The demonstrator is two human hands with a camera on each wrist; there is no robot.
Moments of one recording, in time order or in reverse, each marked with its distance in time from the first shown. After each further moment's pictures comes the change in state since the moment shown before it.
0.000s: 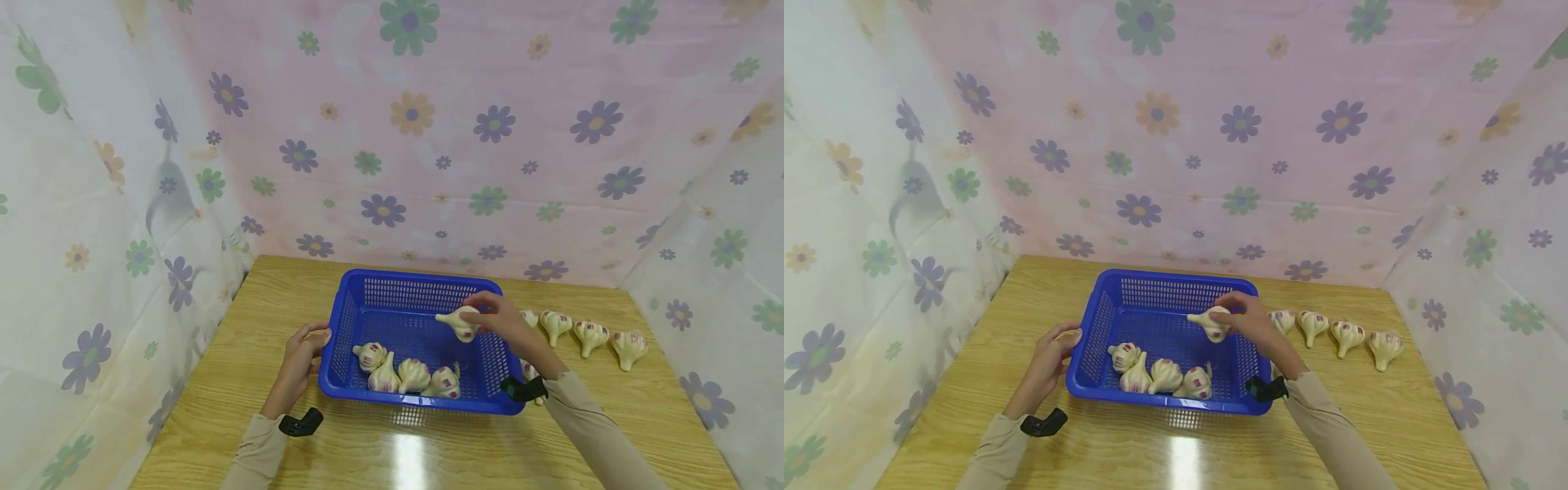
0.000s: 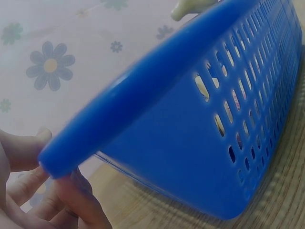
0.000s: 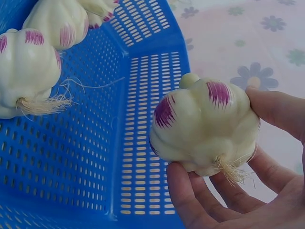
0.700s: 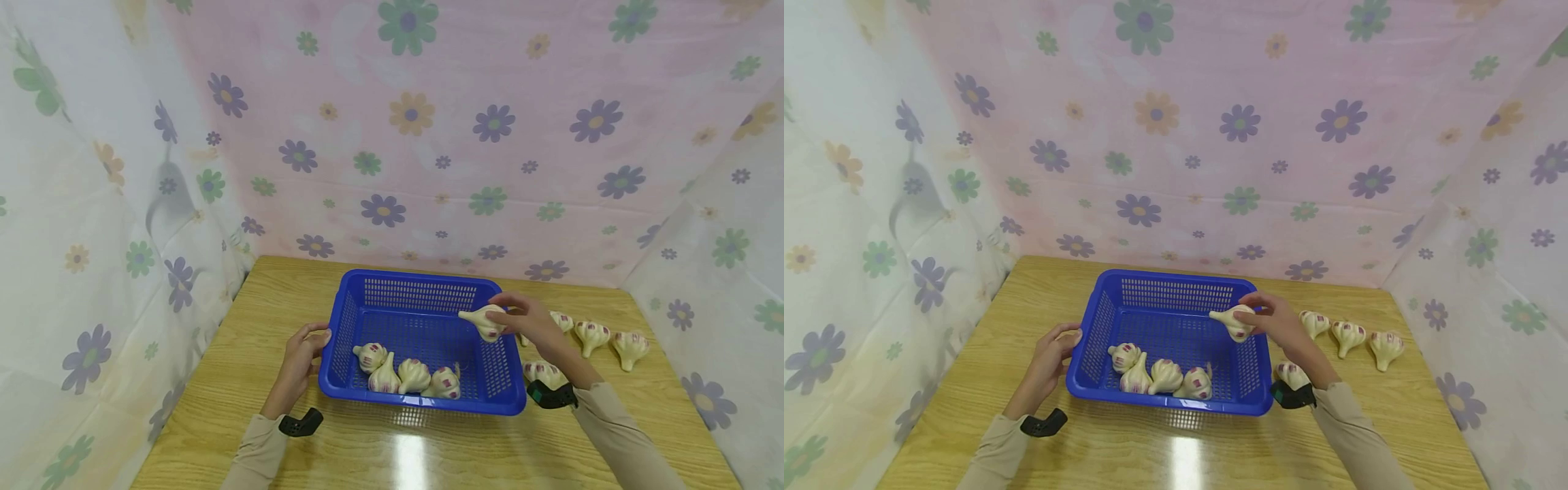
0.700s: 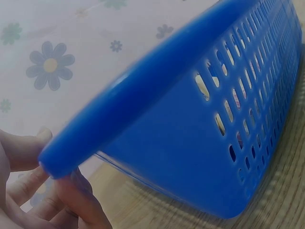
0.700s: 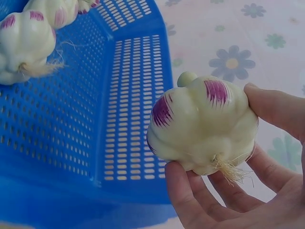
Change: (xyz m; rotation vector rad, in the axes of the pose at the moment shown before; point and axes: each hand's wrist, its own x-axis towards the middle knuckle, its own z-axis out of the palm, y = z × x) left_hand 0.001 -0.002 0.001 0.016 0.011 0.012; right_hand -0.024 0.001 -0.033 0.000 0.036 -0.003
